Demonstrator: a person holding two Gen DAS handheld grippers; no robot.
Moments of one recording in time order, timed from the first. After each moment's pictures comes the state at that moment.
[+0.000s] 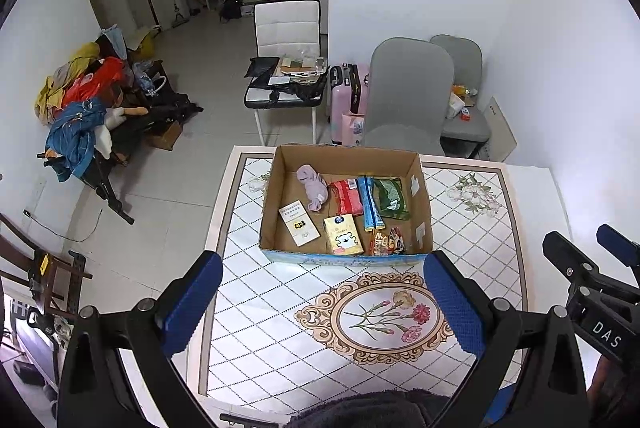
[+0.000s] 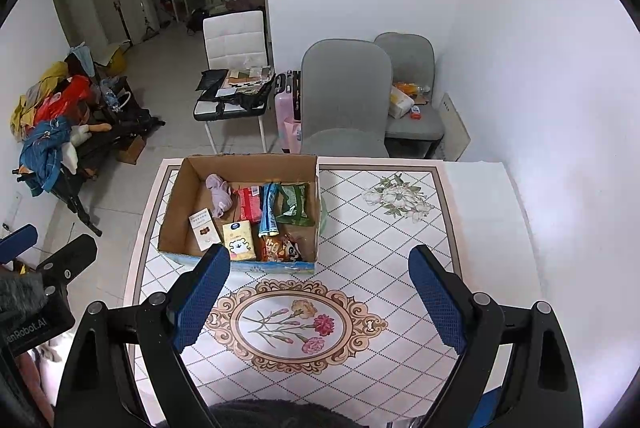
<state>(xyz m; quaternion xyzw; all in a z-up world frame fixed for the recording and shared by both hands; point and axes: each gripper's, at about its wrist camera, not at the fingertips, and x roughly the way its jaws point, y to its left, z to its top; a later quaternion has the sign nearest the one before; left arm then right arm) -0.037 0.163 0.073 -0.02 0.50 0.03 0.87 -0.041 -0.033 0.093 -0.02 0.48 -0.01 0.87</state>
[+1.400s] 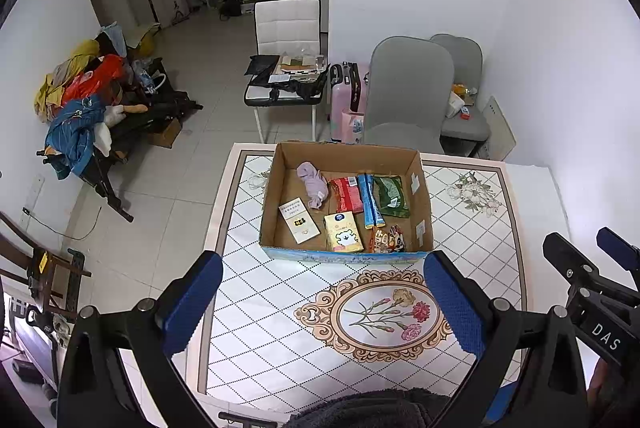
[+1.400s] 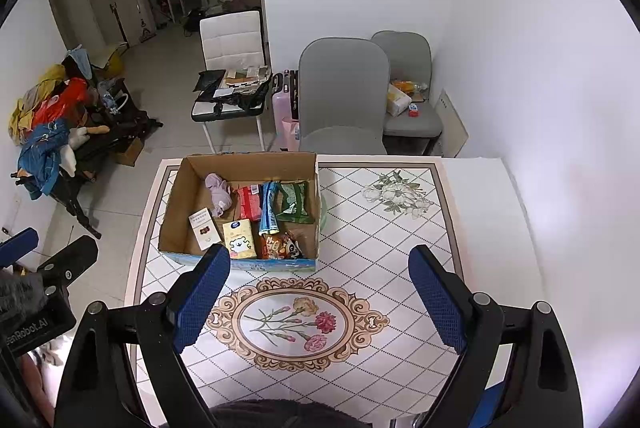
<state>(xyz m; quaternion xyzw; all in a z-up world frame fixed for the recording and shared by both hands) -0.038 0.164 0.071 -0.03 0.50 0.03 0.86 -0.046 -0.035 0.091 -0.02 0.48 -0.02 0.88</state>
